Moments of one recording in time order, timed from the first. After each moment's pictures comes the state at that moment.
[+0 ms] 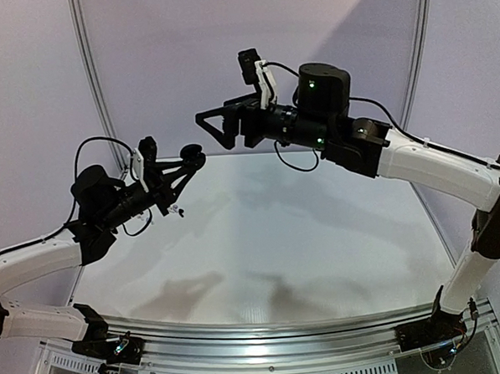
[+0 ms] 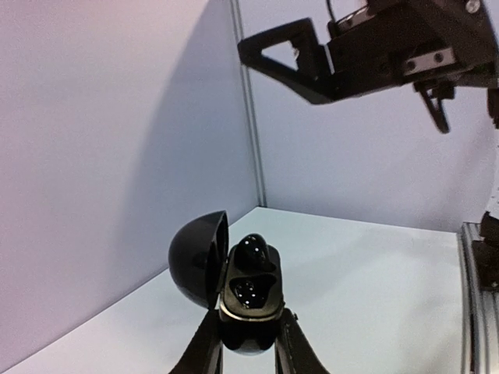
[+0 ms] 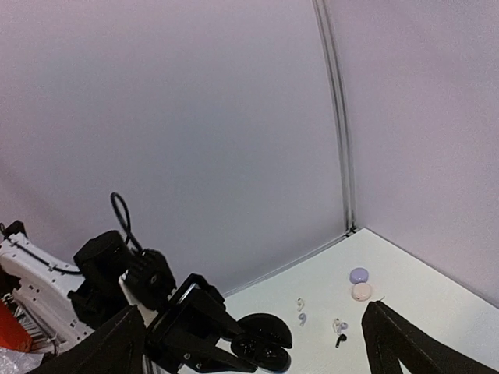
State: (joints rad) left arm -0.57 1.08 0.61 0.61 0.35 0.10; right arm 1.00 1.72 1.71 0.06 -0.12 0.25
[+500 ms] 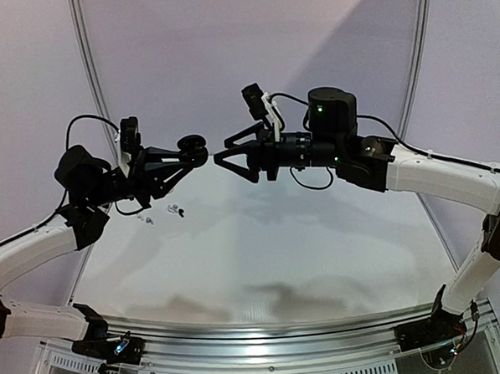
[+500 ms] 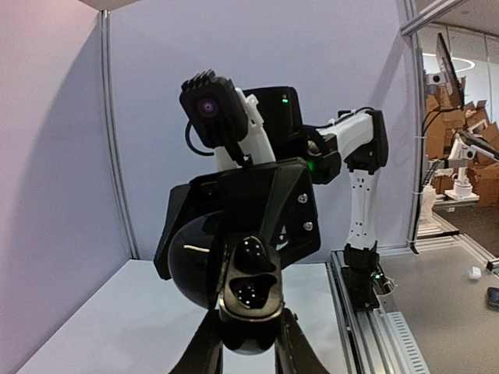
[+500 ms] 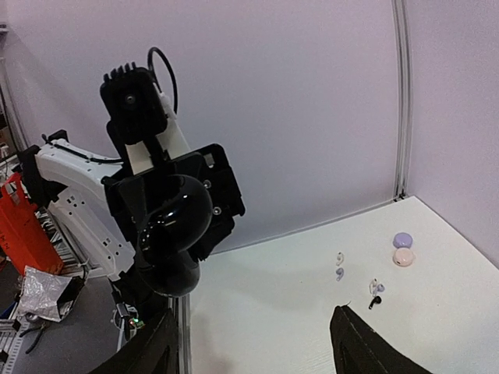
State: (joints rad) left arm -0.52 1.10 0.75 0.69 0.88 -0.19; right arm 0.95 1.63 1.47 0.09 -0.44 0.18
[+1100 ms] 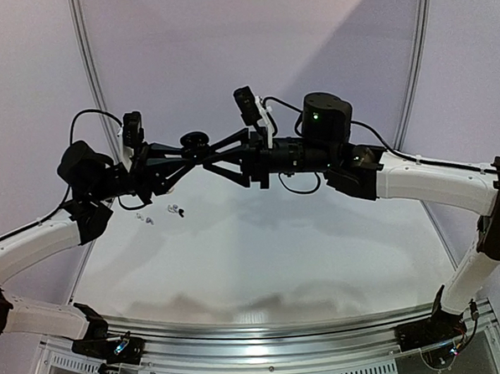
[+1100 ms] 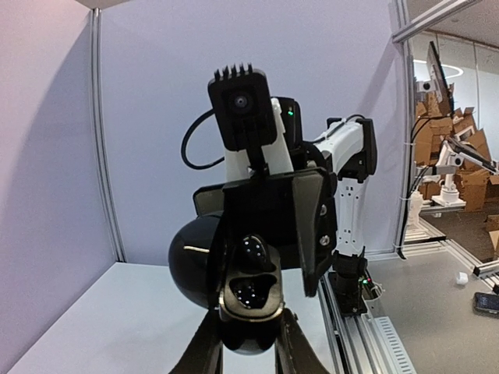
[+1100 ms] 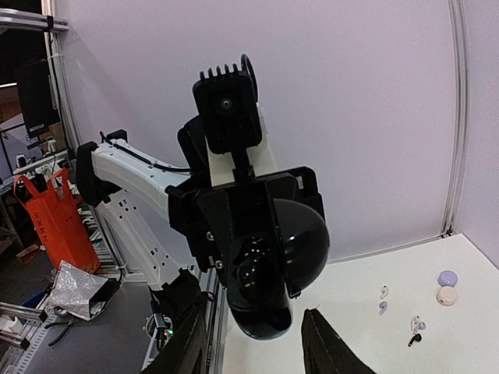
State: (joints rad) left arm -0.52 1.15 0.79 0.74 0.94 -0.26; right arm 0.99 1.66 1.46 0.28 -0.57 0.21
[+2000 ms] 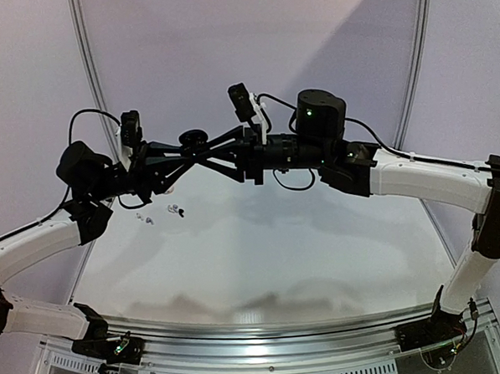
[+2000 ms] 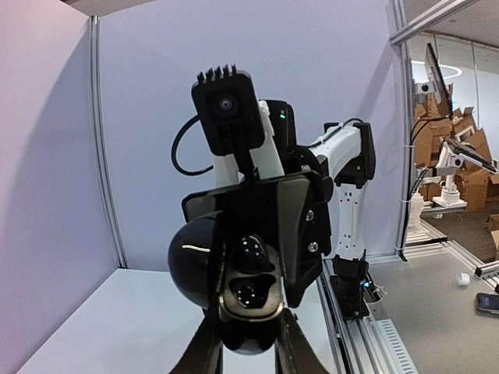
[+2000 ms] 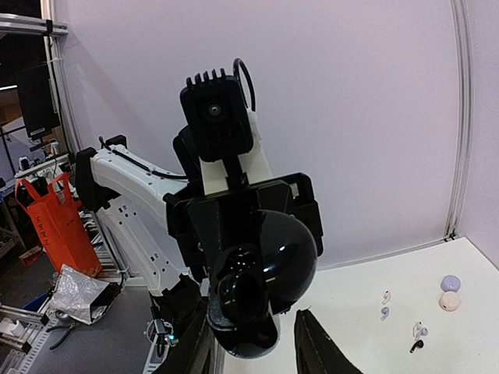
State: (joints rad) left arm -0.52 1.15 0.79 0.76 0.93 -0.27; right arm 0.99 1.71 1.51 0.27 -0.58 0.22
